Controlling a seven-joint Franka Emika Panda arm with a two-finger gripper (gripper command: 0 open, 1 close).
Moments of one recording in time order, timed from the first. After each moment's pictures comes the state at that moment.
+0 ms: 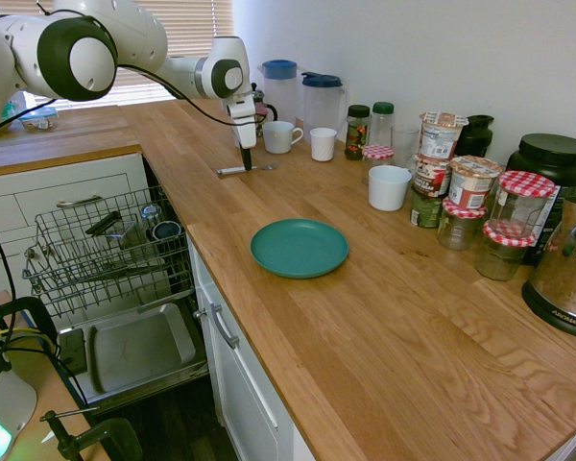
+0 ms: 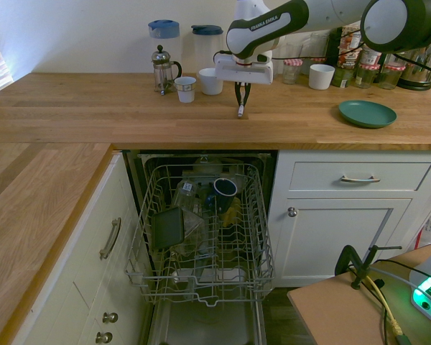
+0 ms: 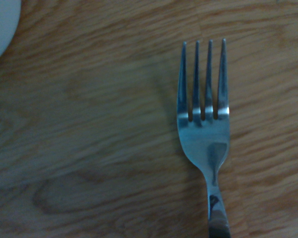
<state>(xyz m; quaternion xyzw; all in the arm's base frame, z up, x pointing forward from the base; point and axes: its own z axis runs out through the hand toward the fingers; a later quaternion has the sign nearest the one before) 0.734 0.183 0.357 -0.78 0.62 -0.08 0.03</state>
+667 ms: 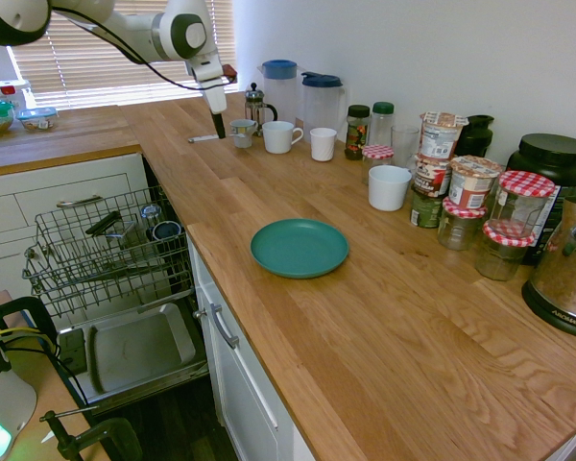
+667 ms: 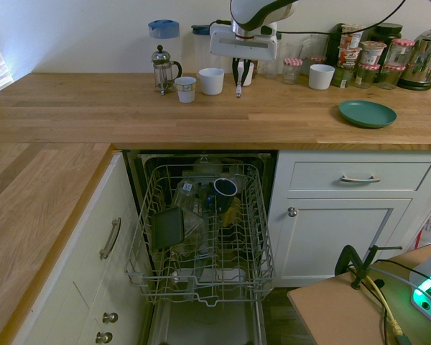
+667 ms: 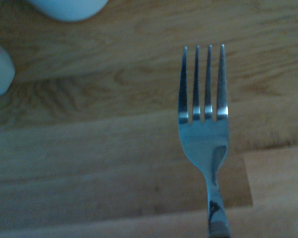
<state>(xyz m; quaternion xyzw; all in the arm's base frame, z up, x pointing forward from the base) 0.621 0.246 0.453 -0.81 0.58 -0.09 0.06</state>
